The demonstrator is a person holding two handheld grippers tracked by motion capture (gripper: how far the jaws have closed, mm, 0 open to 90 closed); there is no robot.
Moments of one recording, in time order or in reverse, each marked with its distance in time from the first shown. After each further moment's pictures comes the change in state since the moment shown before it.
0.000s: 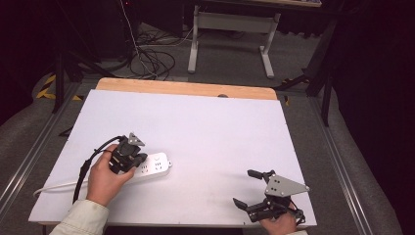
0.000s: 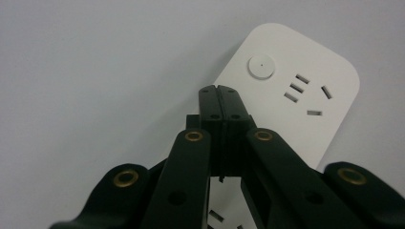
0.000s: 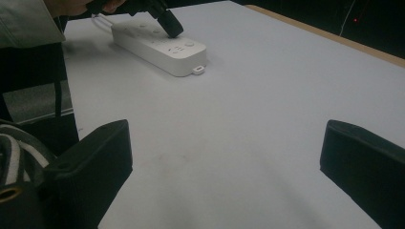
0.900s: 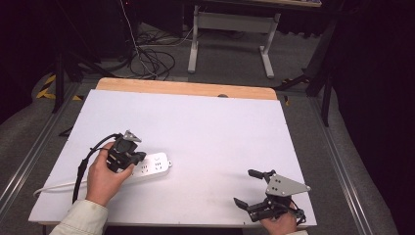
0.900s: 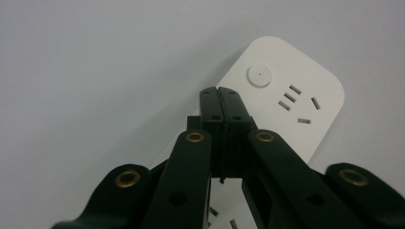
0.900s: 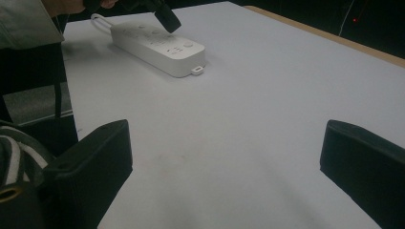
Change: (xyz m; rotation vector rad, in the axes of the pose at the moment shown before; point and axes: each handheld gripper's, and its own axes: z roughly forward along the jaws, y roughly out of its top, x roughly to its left) left arm 0.007 0.002 -0.011 -0.024 -0.030 -0.075; right arm -0.002 -0.001 -0.001 -0.006 0.000 0.006
